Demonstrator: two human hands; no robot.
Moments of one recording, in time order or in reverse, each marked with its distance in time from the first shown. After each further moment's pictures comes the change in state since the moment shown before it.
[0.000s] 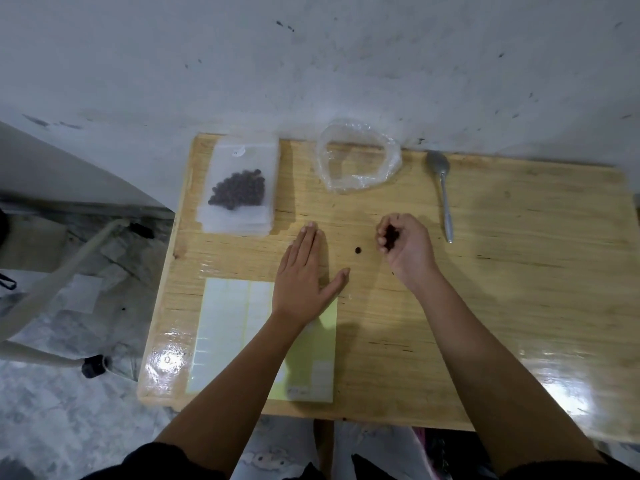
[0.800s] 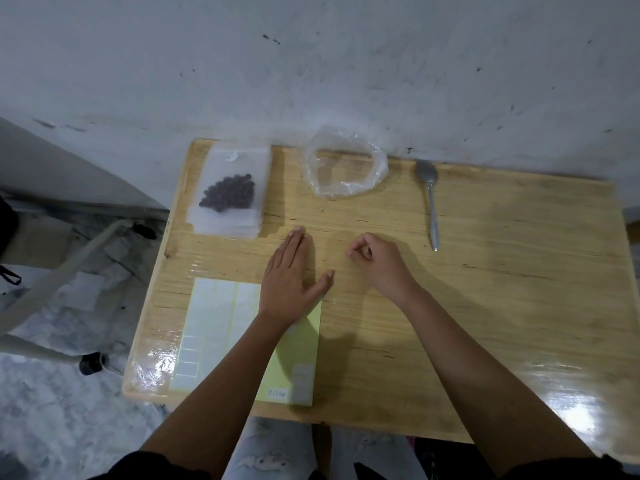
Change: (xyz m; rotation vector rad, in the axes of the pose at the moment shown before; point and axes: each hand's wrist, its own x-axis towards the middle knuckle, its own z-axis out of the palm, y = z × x) left_hand 0.002 0.004 0.002 -0.082 0.099 -0.016; right_hand 0.005 0.016 -0.018 -1.073 -0.186 -0.408
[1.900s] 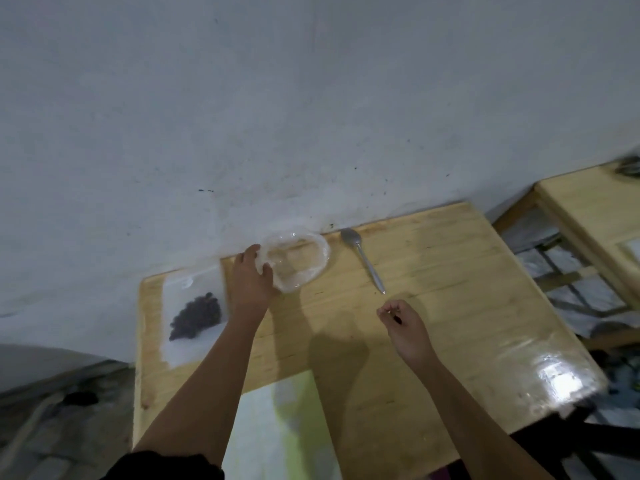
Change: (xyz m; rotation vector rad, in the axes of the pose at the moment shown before) left_hand 0.146 0.021 -0.064 -0.319 0.009 -0.043; right_hand -0.068 0.013 -0.026 0.487 0.592 0.319
